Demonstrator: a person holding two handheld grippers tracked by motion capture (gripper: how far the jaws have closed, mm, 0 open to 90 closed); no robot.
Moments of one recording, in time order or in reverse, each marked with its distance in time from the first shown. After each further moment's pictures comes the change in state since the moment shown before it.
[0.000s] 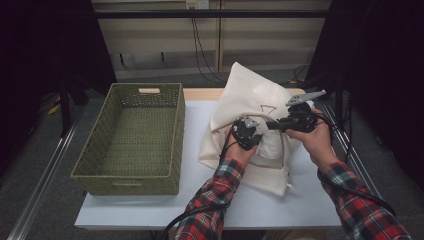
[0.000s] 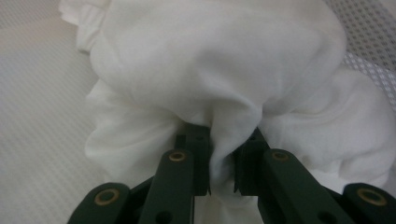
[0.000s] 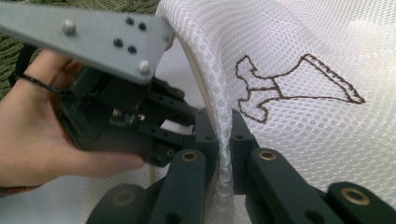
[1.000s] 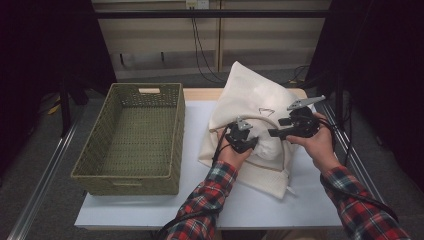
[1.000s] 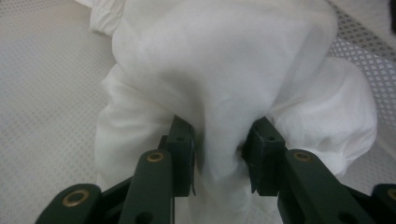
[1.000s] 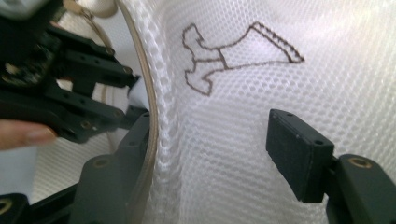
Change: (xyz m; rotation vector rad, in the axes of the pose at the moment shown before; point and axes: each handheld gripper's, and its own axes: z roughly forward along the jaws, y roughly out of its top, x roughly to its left) left arm 0.006 -0.013 -0.019 0.039 -0.021 -0.008; right arm -0.009 -0.020 0.006 0.071 -0.122 0.036
